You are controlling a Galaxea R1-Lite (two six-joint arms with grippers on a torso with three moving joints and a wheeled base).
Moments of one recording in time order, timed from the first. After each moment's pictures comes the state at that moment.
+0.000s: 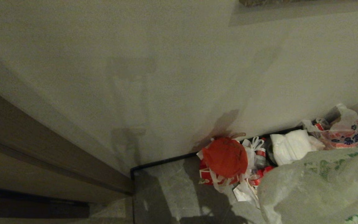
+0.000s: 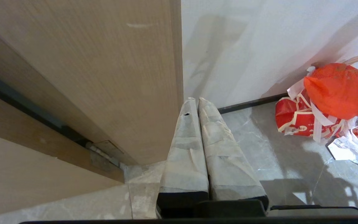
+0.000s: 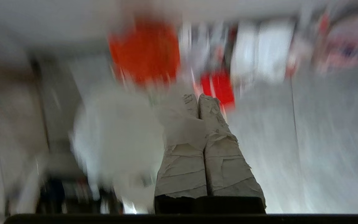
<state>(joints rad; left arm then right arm) 0.00 0.00 0.00 0.01 0.01 -0.01 0.07 0.96 -1.15 0.70 -0.04 -0.09</state>
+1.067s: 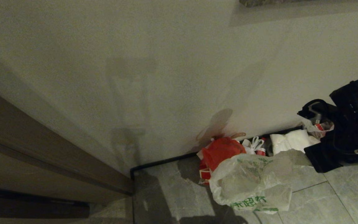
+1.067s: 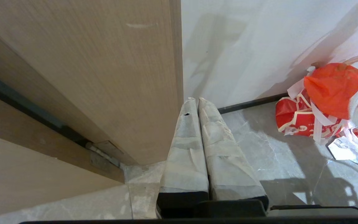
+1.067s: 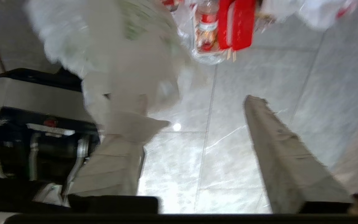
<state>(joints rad) 0.00 0.00 0.00 0.01 0.01 -0.01 0.31 1.46 -1.00 0.48 -0.23 -0.02</state>
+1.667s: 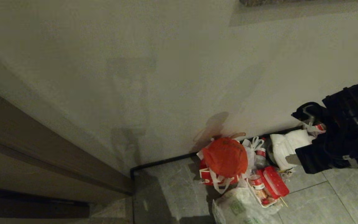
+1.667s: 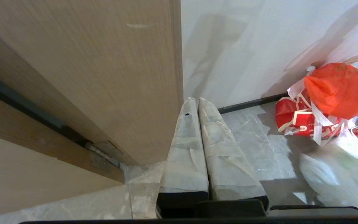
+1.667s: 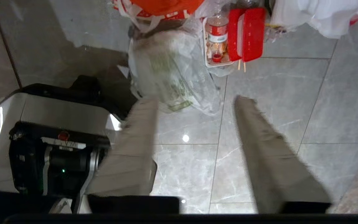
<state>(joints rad) 0.00 0.00 0.00 0.01 0.01 -0.01 0.36 1.47 -0.94 0.35 -0.24 0.02</state>
